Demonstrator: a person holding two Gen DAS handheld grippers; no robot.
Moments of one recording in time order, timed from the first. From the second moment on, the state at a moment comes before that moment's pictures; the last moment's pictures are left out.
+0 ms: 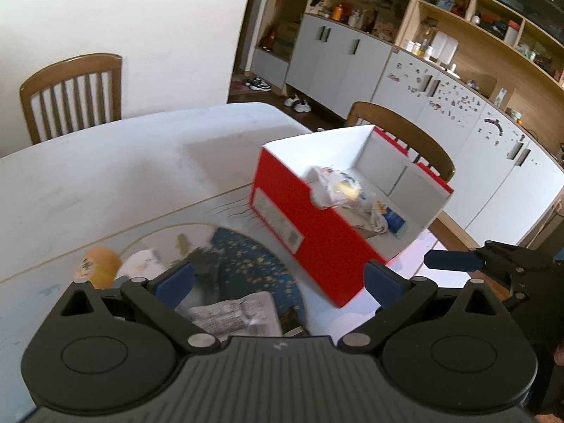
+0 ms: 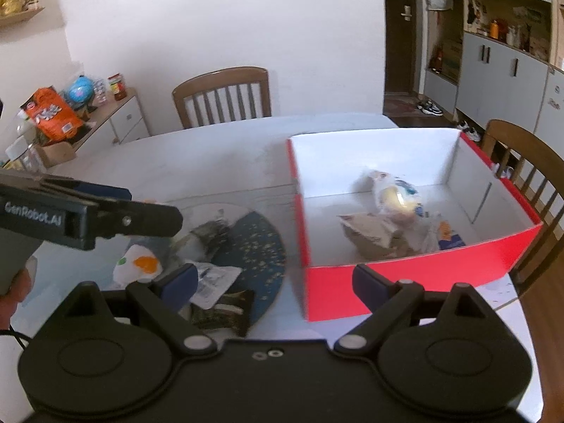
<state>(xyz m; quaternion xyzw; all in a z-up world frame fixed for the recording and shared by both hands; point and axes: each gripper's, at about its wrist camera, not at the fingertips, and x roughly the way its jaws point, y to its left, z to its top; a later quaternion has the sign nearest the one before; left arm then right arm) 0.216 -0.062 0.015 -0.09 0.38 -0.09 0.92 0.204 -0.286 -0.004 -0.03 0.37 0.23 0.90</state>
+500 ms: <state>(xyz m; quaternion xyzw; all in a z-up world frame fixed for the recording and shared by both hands) 0.207 -0.015 -0.014 -0.10 0.40 -0.05 0.91 0.191 -0.241 -0.023 -0.06 0.39 0.26 0.88</state>
